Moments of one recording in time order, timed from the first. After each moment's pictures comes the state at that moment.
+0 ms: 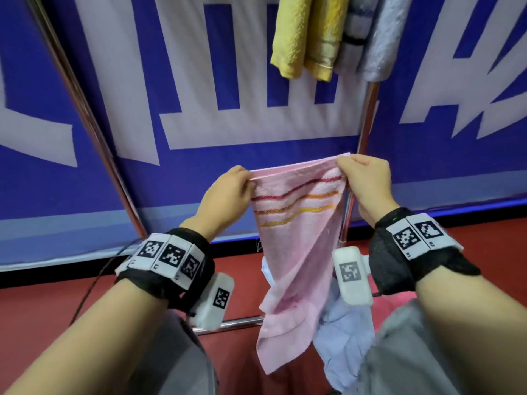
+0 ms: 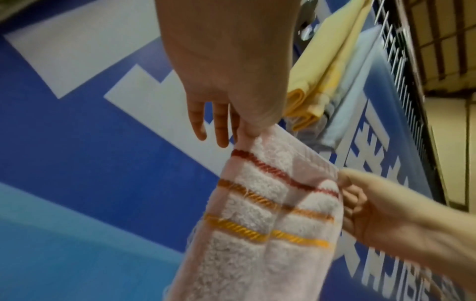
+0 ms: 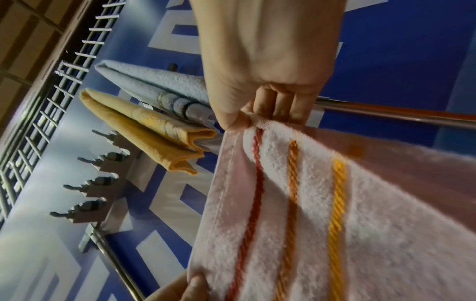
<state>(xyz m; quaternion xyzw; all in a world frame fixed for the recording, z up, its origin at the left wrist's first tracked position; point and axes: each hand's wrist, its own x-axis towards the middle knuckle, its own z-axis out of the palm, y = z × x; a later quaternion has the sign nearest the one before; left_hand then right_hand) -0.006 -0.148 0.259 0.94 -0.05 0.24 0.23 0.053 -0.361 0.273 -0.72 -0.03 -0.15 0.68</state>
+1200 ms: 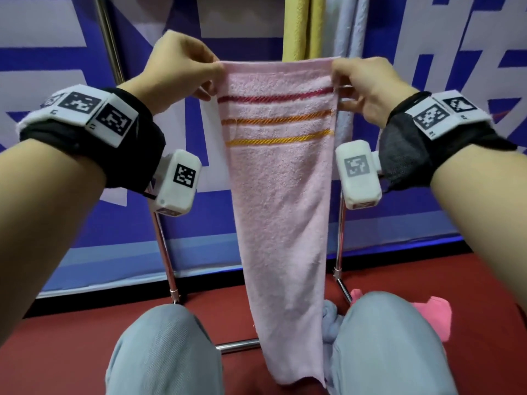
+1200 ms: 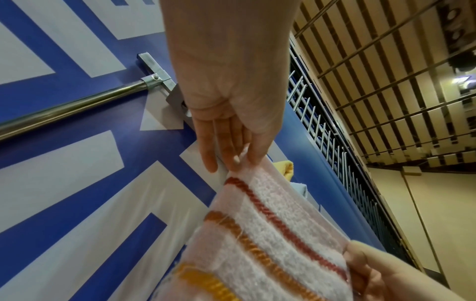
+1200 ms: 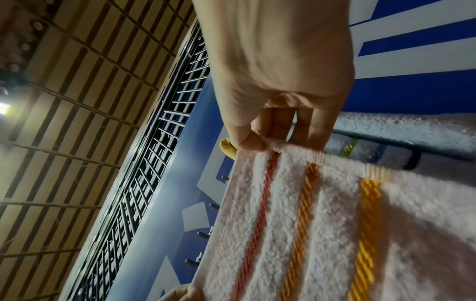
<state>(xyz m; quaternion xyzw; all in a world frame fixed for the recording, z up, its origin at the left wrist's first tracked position) -0.112 -0.126 0.531 0.86 -0.07 0.37 0.34 -0.050 -0.364 0.517 -0.69 -0.15 -0.12 0.70</state>
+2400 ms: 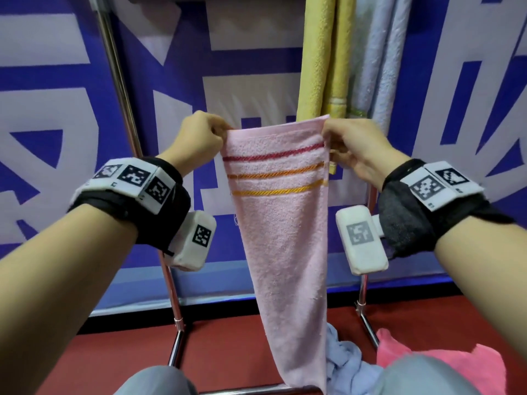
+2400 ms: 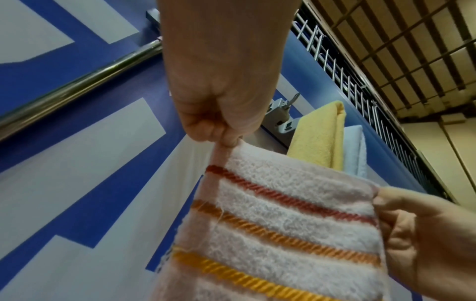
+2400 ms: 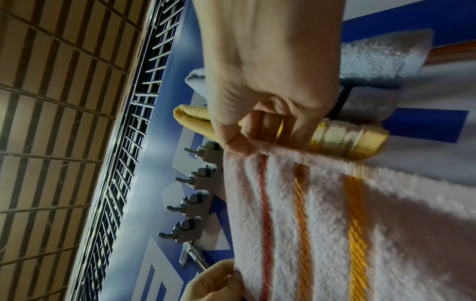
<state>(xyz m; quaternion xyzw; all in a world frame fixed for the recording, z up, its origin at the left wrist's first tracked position) -0.029 -0.099 0.480 0.90 0.04 0.36 0.23 0.018 -0.322 0.472 -0.65 -0.15 -0.04 0.74</state>
